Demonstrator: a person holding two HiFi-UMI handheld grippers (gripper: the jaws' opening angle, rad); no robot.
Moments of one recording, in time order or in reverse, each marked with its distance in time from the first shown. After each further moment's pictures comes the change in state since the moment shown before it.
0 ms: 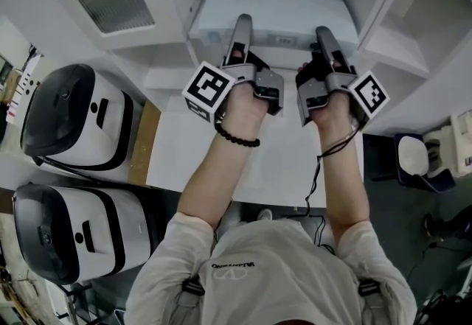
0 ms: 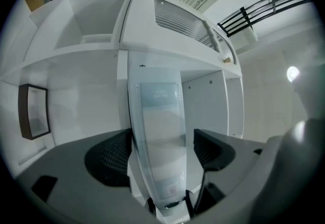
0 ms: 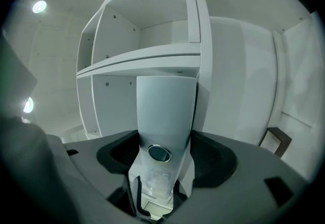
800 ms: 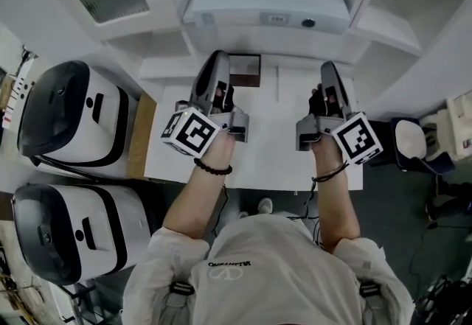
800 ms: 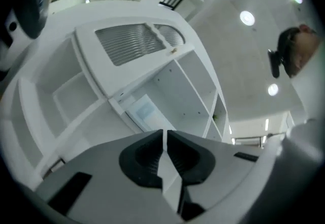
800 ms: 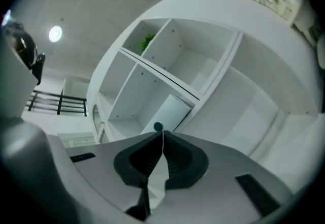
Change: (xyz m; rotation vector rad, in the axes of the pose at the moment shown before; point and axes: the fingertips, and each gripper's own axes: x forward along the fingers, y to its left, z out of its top) left arm -0.111 -0.015 0.007 0.600 0.141 -0.108; right arm -0.117 0.007 -0.015 -0.606 -0.055 -0.066
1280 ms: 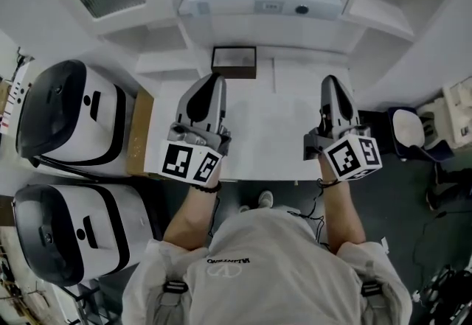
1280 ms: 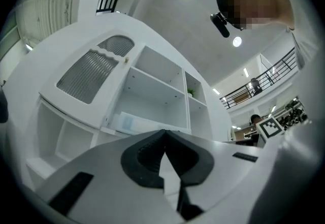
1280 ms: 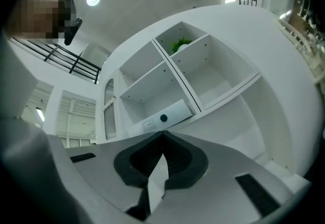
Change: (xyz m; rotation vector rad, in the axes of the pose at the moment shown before) left arm -0.066 -0.053 -0.004 0.554 0.086 -0.100; right arm -0.064 0.010 -0.015 -0.389 0.048 0.008
